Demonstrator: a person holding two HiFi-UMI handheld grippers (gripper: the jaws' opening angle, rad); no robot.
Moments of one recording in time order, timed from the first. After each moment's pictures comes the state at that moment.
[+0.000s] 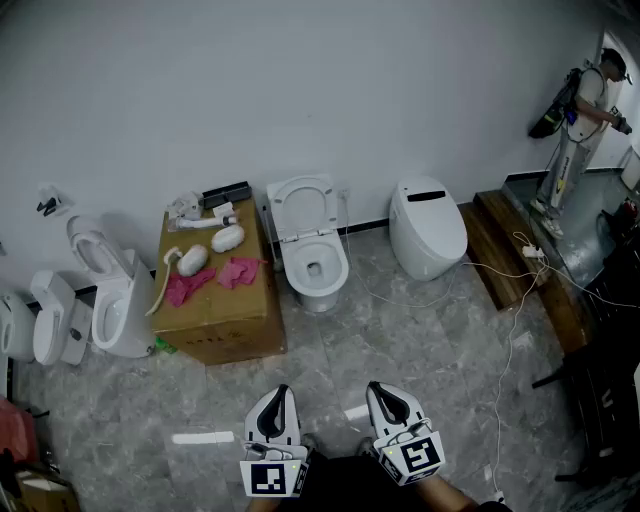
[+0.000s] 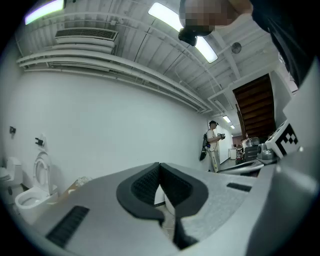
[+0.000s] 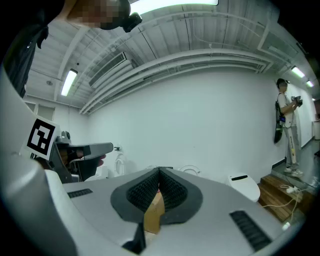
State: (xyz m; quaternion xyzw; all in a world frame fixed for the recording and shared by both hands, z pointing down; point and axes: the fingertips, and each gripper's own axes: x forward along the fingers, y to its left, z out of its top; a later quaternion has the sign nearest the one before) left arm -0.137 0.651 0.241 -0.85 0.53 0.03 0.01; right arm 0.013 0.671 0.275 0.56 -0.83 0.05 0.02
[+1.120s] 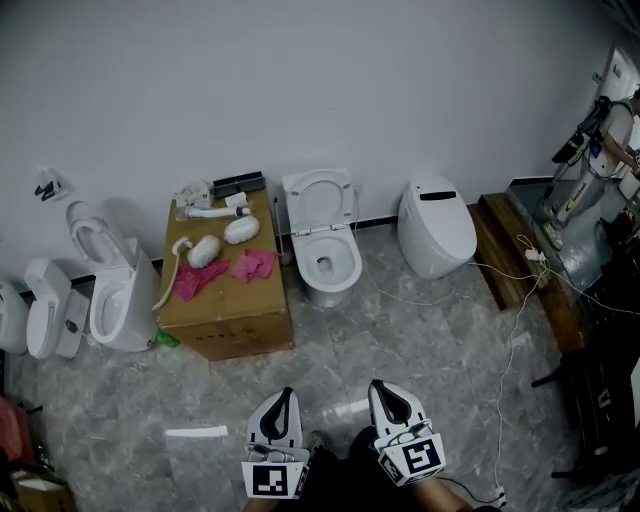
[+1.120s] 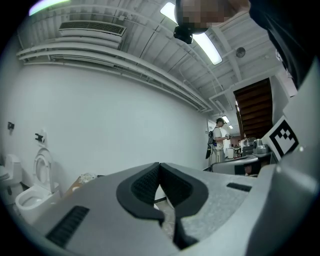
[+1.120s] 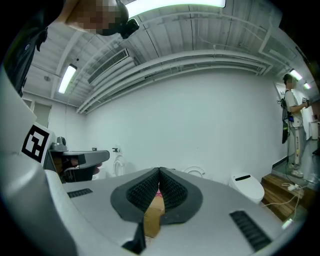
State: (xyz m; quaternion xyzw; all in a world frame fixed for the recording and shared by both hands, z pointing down) left arm -0.234 0.635 0.264 -0.86 0.52 0.02 -0.01; right arm -0.084 0.649 0.280 0.57 -0.82 0.04 0.01
